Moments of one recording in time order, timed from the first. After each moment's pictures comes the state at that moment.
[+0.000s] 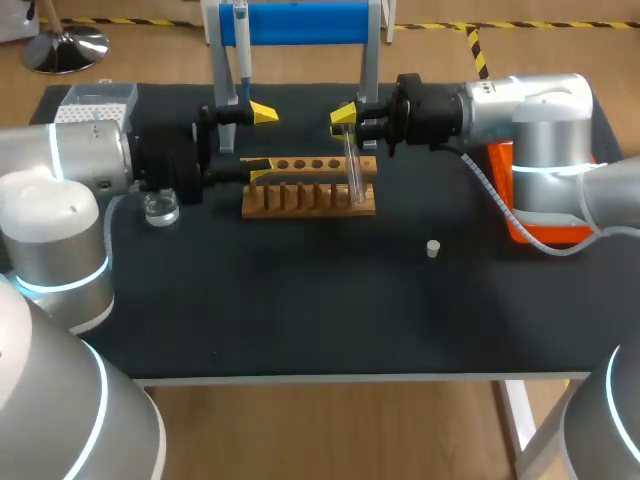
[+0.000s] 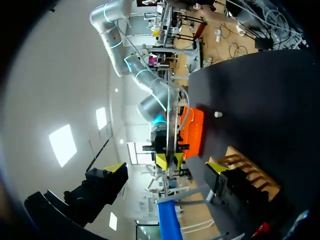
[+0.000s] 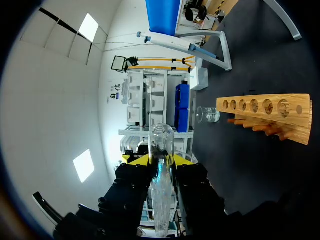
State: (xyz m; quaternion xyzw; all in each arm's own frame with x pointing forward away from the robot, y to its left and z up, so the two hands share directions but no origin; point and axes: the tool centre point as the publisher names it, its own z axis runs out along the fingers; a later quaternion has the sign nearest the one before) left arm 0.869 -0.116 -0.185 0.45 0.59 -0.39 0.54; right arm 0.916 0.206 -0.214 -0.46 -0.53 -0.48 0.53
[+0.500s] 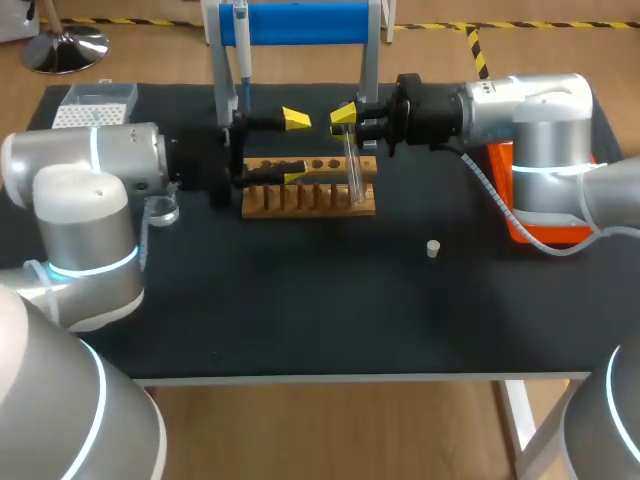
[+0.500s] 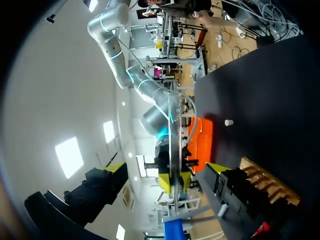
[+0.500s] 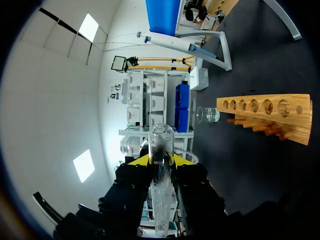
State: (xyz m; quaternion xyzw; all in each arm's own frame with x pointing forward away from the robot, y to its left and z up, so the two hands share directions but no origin) left arm 0.864 -0.167 -0.193 0.48 0.54 -0.43 0.54; right arm 0.916 0.206 -0.214 -0.46 -0.53 -0.48 0.53
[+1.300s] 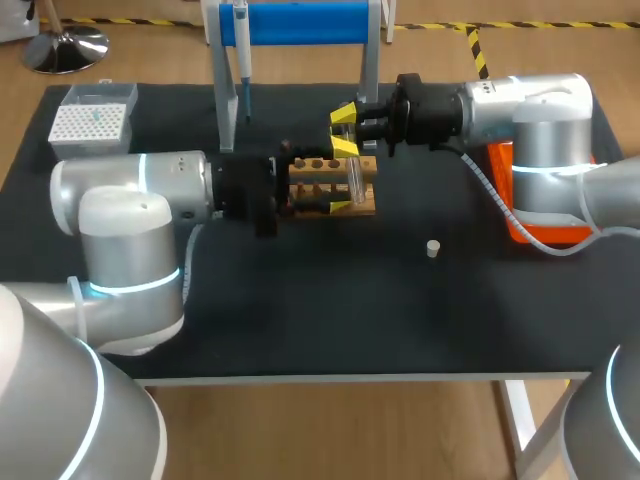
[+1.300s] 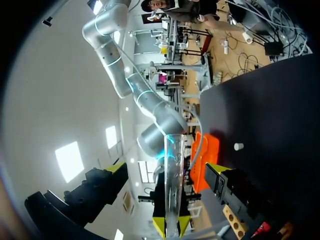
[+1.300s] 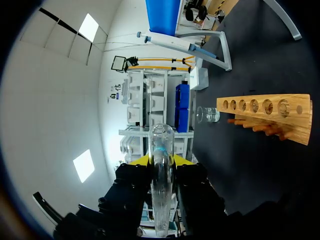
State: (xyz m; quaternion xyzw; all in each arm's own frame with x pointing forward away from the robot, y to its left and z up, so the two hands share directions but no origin) left arm 0.818 -0.228 -0.206 0.48 0.53 -0.45 0.53; right arm 0.916 0.206 -0.214 -0.46 -0.53 -0.48 0.53
